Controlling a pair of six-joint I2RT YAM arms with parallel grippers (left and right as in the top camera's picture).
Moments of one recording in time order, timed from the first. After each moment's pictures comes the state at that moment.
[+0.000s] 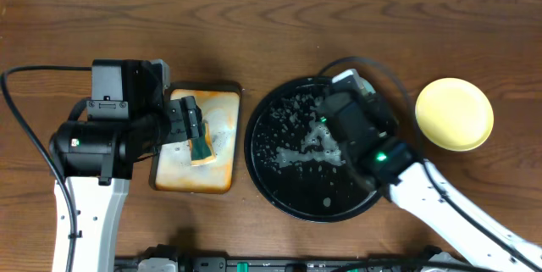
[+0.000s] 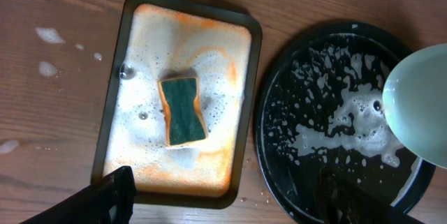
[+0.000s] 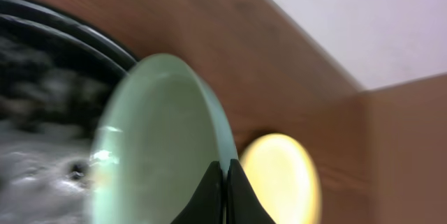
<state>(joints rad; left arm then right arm) -0.05 1.16 1.33 -1.21 0.16 -0.22 0.68 1.32 0.92 -0.46 0.76 -0.10</state>
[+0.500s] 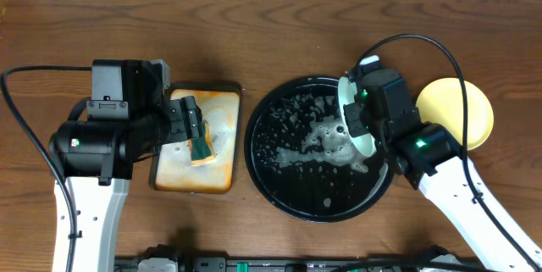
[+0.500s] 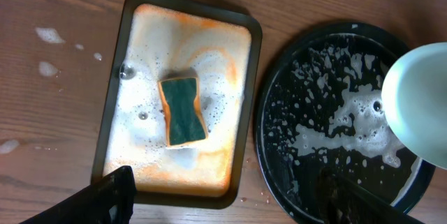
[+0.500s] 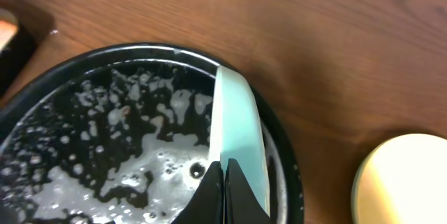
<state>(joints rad) -0.05 1.16 1.33 -1.21 0.16 -0.22 0.47 1.26 0.99 -0.57 0.18 0.09</state>
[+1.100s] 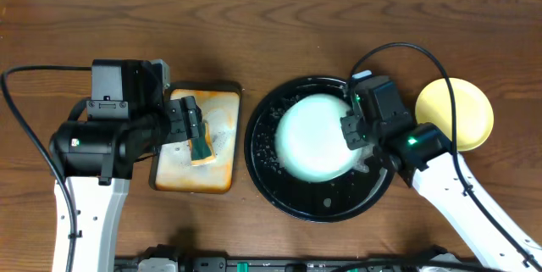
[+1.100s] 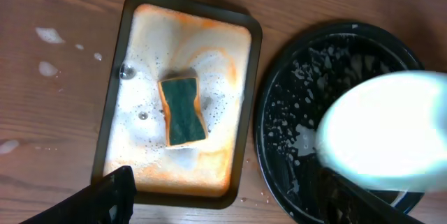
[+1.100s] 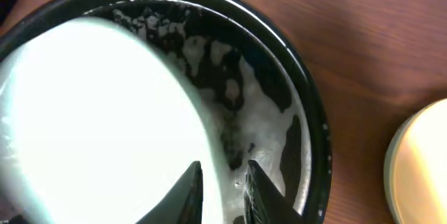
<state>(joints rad) -0.05 1.16 1.33 -1.21 0.16 -0.22 0.47 1.30 0.96 -0.63 0.13 0.11</state>
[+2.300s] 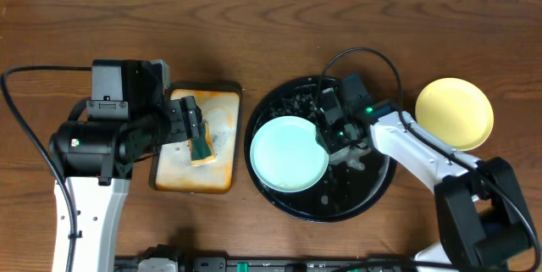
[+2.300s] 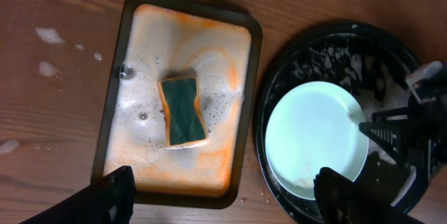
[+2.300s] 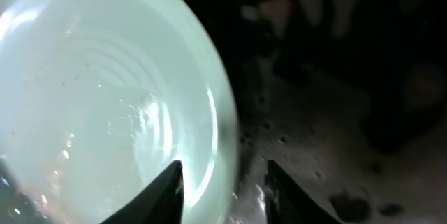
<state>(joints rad) -0.05 1.16 1.33 -1.21 0.16 -0.22 0.44 1.72 0.98 -0.53 -0.24 0.00</state>
